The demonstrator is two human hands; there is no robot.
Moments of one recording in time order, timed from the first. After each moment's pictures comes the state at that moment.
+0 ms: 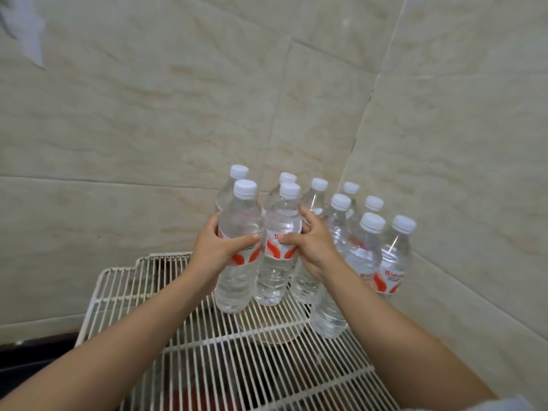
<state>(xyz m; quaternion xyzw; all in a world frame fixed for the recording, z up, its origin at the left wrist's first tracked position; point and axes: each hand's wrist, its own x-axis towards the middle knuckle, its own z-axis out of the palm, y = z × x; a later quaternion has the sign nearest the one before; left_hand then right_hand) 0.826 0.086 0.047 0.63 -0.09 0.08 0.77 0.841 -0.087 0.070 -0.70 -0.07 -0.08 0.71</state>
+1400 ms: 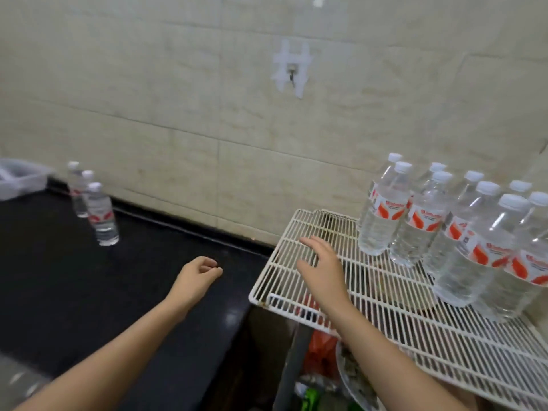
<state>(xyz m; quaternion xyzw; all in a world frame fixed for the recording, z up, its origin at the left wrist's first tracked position) 0.500 0.231 -0.040 0.76 0.31 0.21 0.52 0.598 0.037 0.016 -0.83 -0.31 -0.03 0.46</state>
